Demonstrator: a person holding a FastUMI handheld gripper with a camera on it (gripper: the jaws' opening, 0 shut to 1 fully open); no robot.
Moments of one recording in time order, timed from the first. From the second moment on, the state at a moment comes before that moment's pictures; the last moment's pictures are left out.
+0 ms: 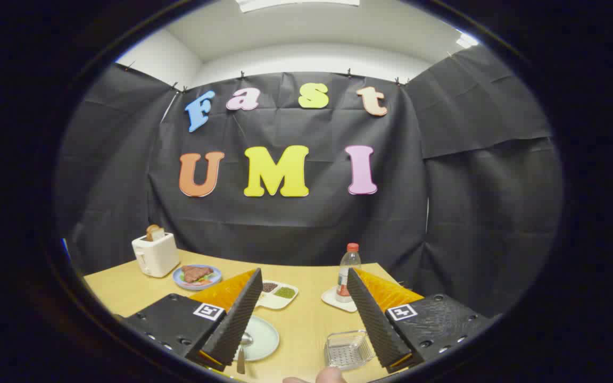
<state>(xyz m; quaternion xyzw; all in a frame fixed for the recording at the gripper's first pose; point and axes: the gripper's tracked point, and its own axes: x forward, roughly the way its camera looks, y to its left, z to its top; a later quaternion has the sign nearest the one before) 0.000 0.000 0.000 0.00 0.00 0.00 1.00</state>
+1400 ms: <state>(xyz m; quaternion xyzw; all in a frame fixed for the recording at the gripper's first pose) -0.012 0.031 -0.004 0.02 0.02 0.05 1.00</state>
